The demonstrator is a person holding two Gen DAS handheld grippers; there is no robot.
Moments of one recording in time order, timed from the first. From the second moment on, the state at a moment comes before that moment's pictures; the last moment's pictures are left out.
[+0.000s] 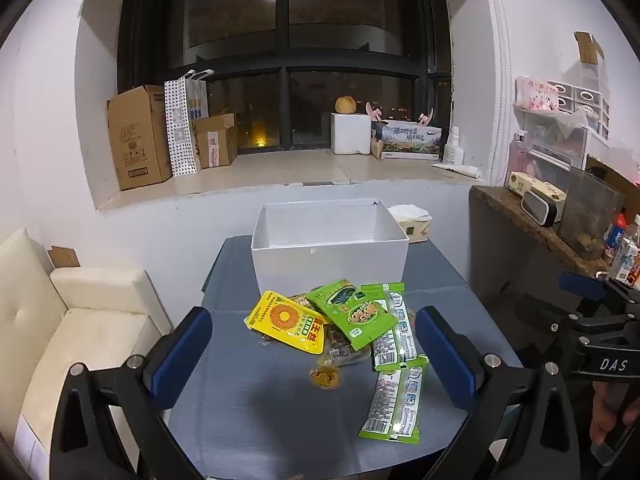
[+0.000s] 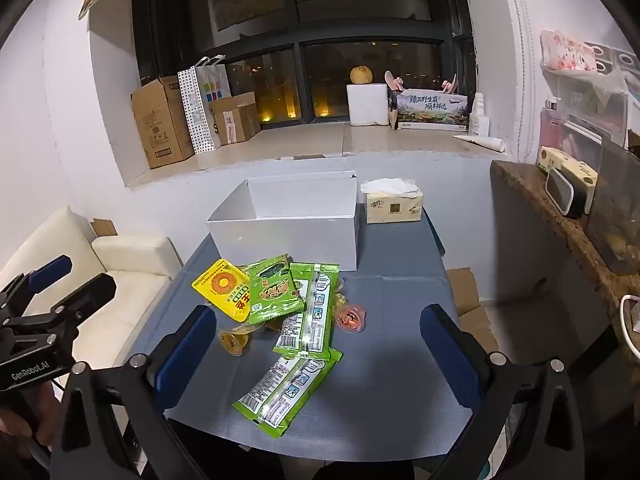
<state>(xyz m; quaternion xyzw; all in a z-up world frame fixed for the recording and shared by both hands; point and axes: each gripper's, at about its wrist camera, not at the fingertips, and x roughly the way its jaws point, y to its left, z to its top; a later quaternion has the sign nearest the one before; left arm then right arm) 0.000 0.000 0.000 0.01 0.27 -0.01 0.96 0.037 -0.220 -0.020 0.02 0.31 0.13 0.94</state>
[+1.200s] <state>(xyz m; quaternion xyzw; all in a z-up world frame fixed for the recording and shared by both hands) 0.001 0.002 0.001 -0.01 0.27 -0.01 0.96 0.033 -0.221 -0.021 0.02 0.31 0.12 0.94</state>
